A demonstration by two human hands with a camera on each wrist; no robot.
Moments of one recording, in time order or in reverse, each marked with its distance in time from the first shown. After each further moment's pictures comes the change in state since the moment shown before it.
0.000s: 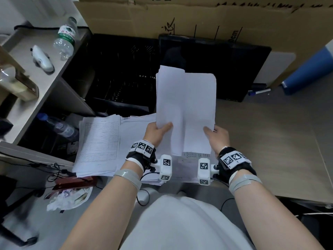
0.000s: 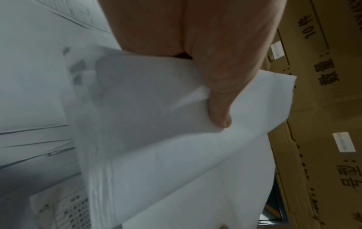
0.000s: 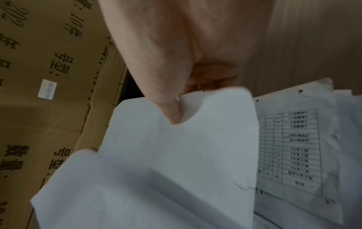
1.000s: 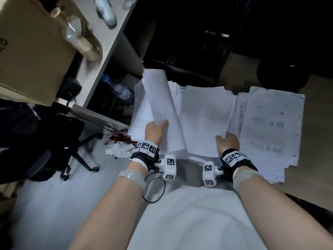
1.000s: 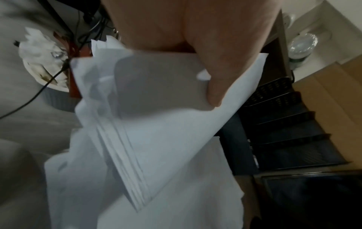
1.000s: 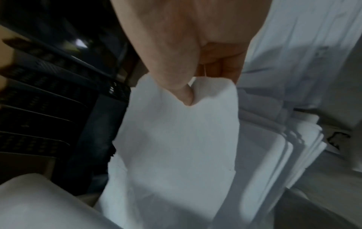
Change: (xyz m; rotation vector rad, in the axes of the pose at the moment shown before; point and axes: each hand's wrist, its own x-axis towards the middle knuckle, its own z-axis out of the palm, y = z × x) left_hand -0.016 -0.078 -0.184 0.053 0.532 -0.263; right_hand -0.023 0.073 0.194 -0.565 -0.314 0.302
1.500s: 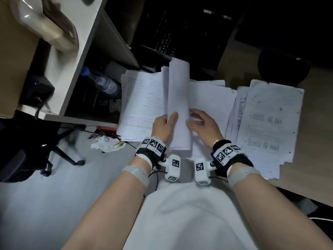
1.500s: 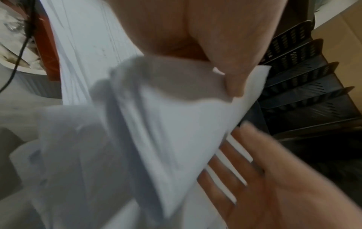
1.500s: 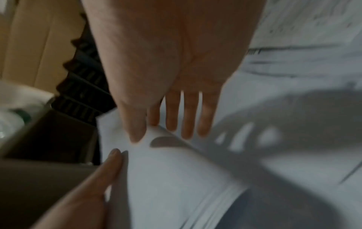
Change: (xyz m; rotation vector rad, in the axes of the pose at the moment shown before) left_hand 0.039 0.002 0.032 0.233 -0.249 0.061; right_hand -0.009 -0.071 0.026 0.215 -0.230 -0.322
